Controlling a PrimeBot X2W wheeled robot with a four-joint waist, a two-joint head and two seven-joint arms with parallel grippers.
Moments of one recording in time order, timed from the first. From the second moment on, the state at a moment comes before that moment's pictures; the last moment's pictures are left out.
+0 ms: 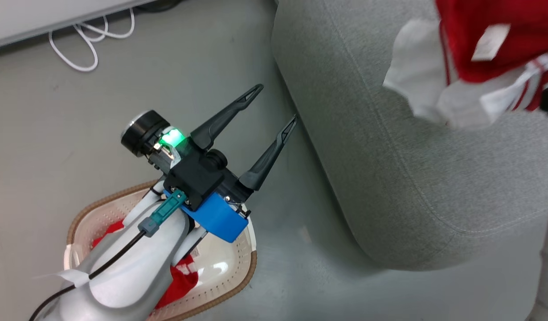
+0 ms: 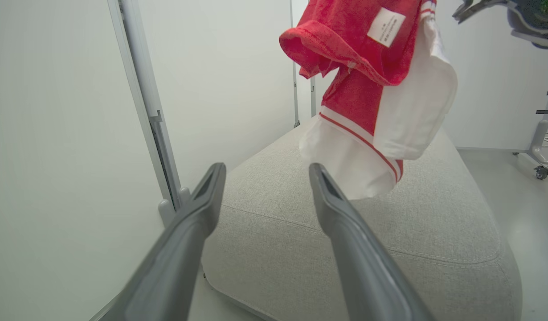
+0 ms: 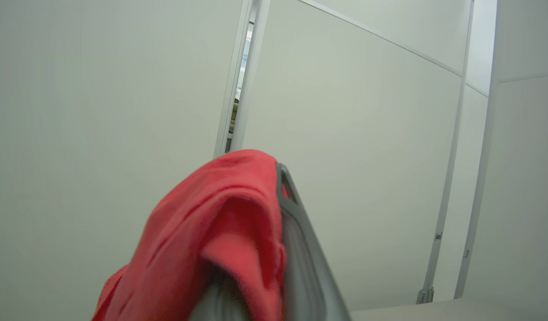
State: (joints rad) left arm -0.64 0.33 -0.72 0.17 -0.29 -0.13 -0.26; right arm -0.67 -0.10 -0.24 -0.01 0.03 0.13 -0.26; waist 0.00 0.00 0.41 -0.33
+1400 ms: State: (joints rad) left arm -0.74 0.35 -0.71 0.13 -0.27 -0.13 -0.26; right arm -0.77 -0.22 -0.53 0.53 0.00 0.13 -0.26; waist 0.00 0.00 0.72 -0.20
